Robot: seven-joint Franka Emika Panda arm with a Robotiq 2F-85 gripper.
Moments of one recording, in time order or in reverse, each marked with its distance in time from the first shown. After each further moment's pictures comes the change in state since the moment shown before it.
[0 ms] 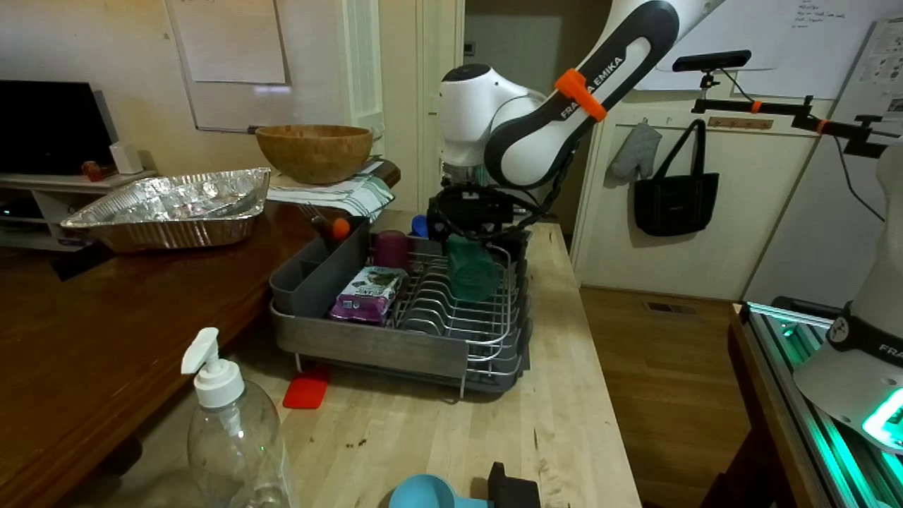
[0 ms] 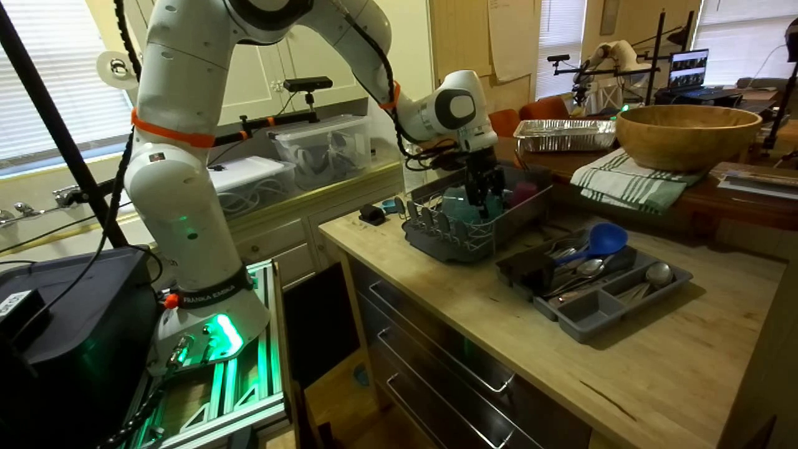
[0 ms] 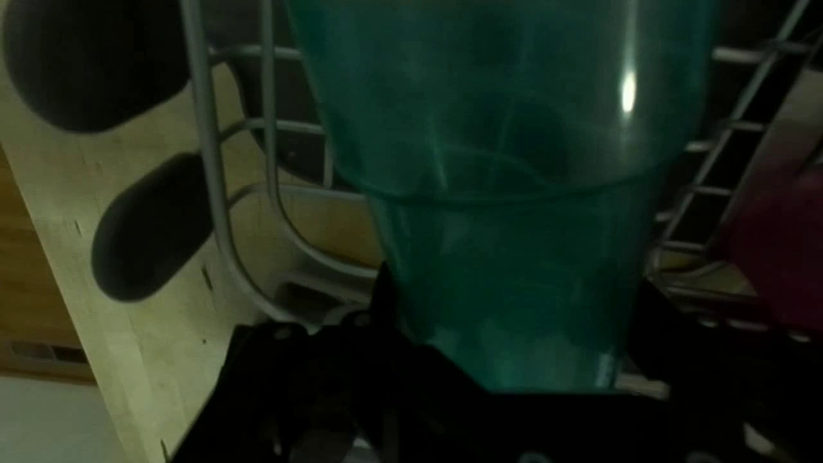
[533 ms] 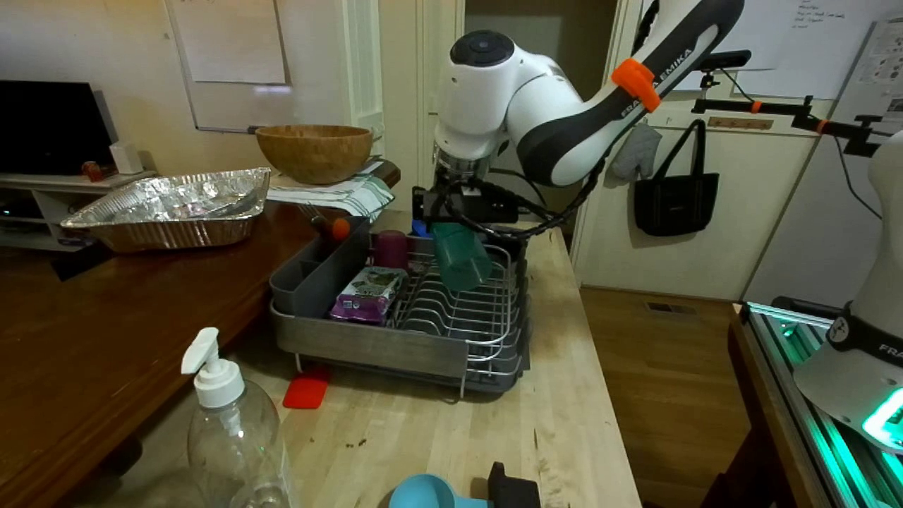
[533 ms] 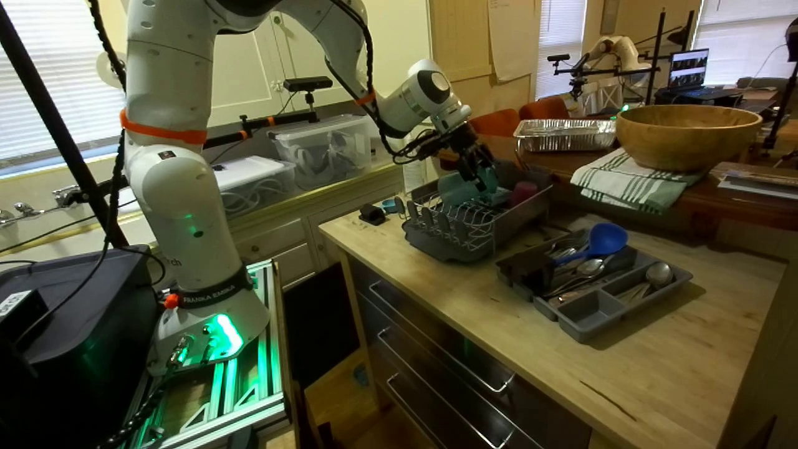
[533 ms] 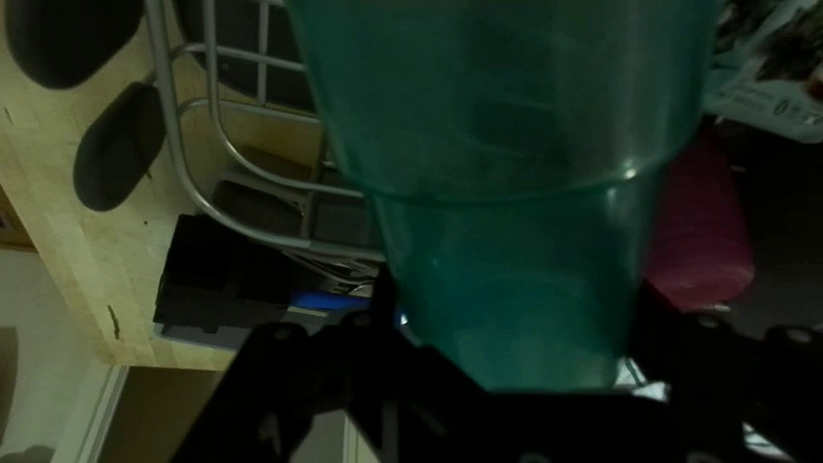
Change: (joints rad) arm 0.129 -0.111 -0.020 -0.066 -0.431 0.028 0.328
